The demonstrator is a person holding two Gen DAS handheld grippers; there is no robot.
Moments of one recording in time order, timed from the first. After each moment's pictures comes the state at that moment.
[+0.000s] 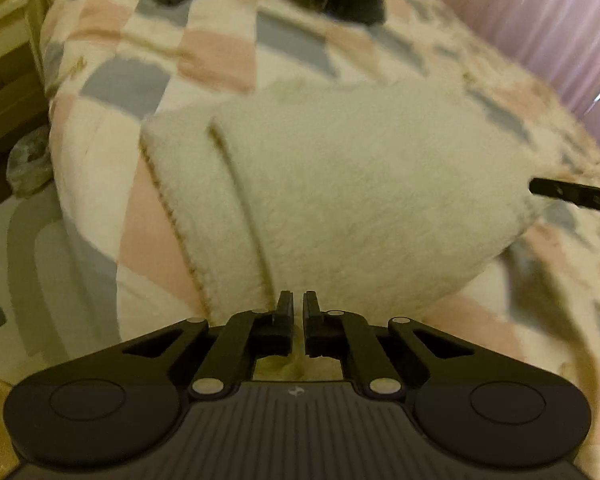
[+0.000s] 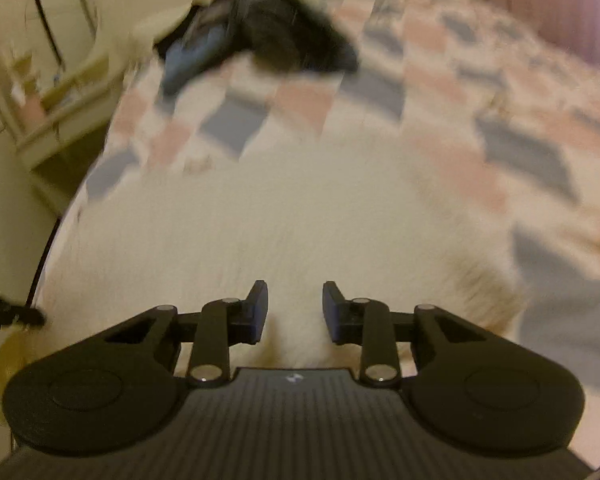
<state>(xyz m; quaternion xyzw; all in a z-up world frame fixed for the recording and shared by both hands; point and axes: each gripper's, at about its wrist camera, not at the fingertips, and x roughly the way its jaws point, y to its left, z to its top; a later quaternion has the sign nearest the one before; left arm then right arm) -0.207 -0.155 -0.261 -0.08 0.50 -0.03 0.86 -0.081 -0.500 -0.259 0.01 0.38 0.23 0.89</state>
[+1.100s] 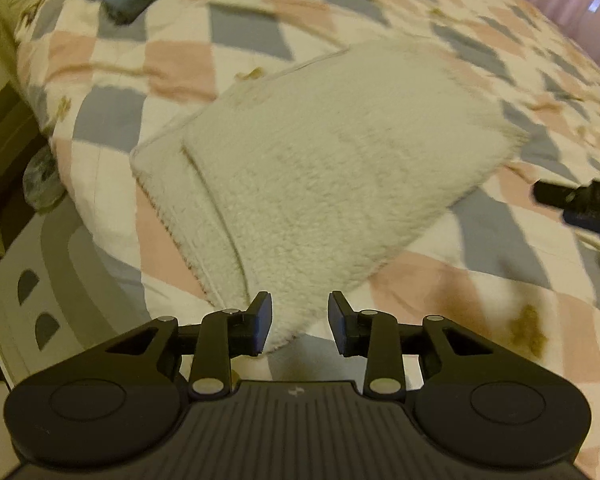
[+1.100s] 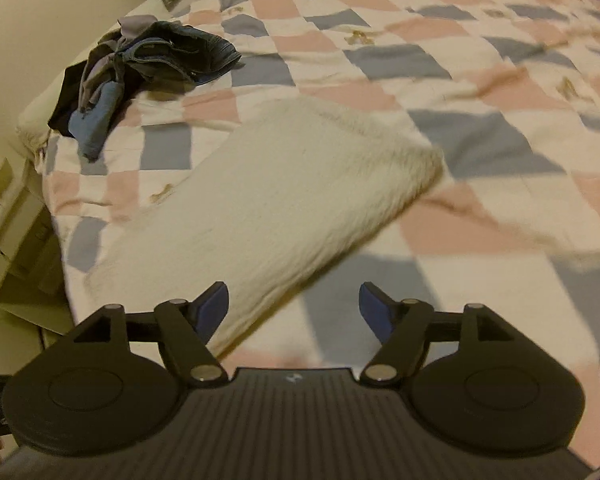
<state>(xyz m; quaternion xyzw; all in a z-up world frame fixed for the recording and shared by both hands) -0.197 -0.193 -0.159 0.01 0.58 -0.04 0.81 -0.182 -0.468 -0.195 0.20 0.47 0.03 0.86</state>
